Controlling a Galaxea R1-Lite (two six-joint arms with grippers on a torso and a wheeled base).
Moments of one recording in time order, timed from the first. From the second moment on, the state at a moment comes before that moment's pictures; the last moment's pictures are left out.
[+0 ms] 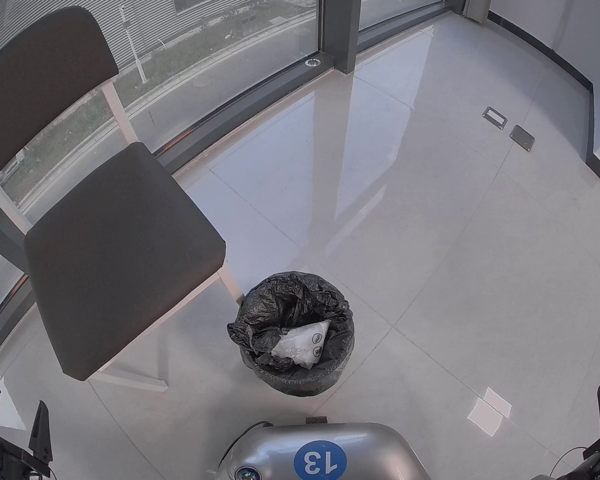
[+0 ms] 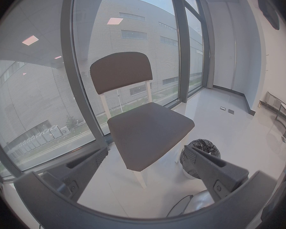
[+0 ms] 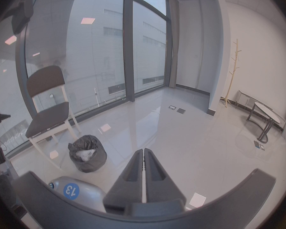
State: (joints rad) left arm 0.07 0.10 -0.02 -0.05 0.07 0.02; right arm 0.00 0.02 -0.02 0.01 -0.05 0.01
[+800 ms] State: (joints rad) left arm 0.07 0.09 -0.02 -0.04 0.02 0.03; right arm 0.00 0.01 -0.02 0.01 -0.05 0.00
